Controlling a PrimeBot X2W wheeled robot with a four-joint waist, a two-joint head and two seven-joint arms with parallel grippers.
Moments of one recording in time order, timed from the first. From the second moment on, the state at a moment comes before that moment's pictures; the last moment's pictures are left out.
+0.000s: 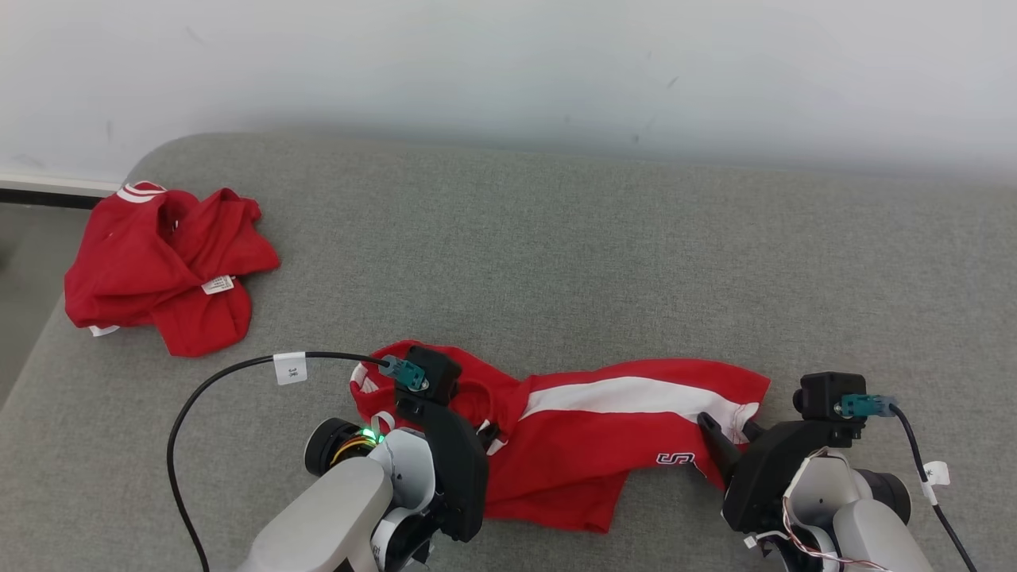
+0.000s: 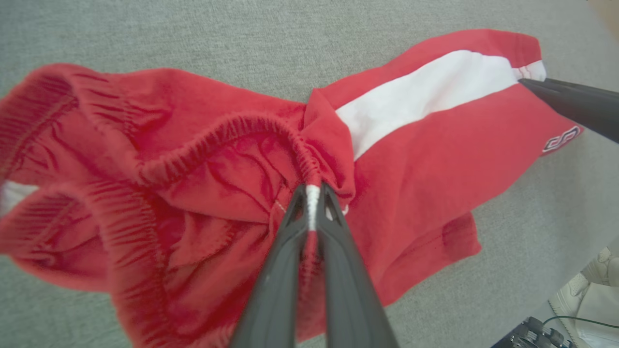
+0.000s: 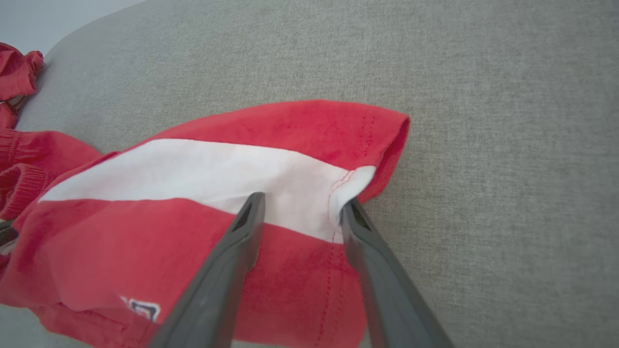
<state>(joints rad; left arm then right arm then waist) -0.68 0.16 -0.86 0.70 -0.85 -0.12 0.31 -0.31 -0.05 0.01 0.47 0.33 0.13 0.38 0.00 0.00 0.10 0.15</state>
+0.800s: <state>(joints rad) -0.75 0.19 -0.65 0.59 -1.07 -0.13 0.12 -0.59 -0.05 0.10 0.47 0.52 0.13 0.29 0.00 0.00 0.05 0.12</state>
